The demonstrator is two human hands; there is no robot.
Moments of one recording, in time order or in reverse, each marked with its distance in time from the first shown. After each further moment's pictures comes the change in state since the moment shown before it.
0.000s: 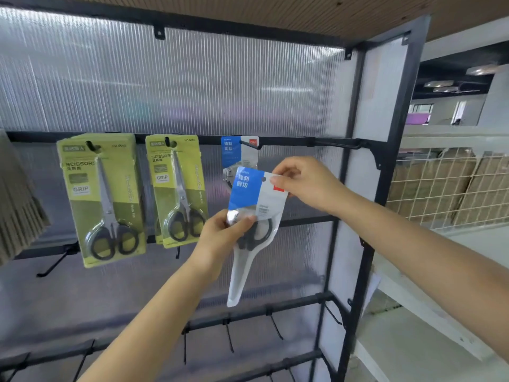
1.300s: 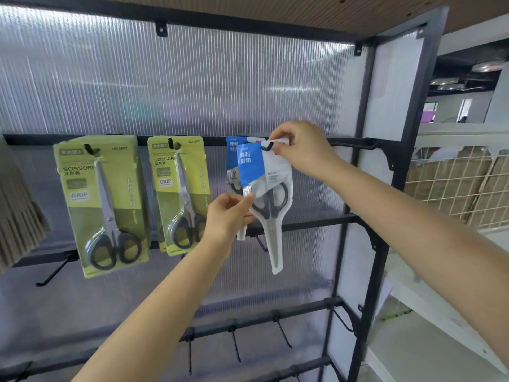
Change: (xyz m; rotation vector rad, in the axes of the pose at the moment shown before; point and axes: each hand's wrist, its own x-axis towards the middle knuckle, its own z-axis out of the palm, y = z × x) left_hand 0.044 0.014 0.008 0.014 0.204 -0.031; right_hand 0.068 0.001 -0.002 -0.188 0.206 -0.133
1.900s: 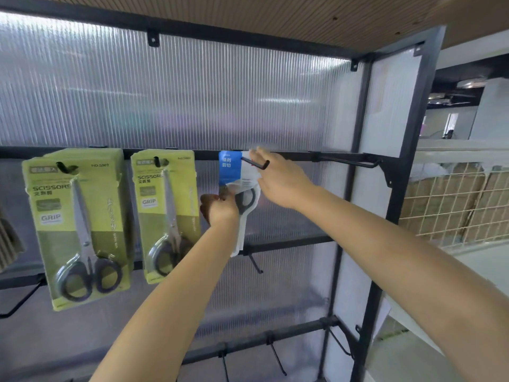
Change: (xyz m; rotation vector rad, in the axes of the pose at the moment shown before) left_hand 0.105 -0.017 0.026 0.170 0.395 -0.124; right_hand 0.021 0.024 0.045 -0.599 -0.291 -0.053
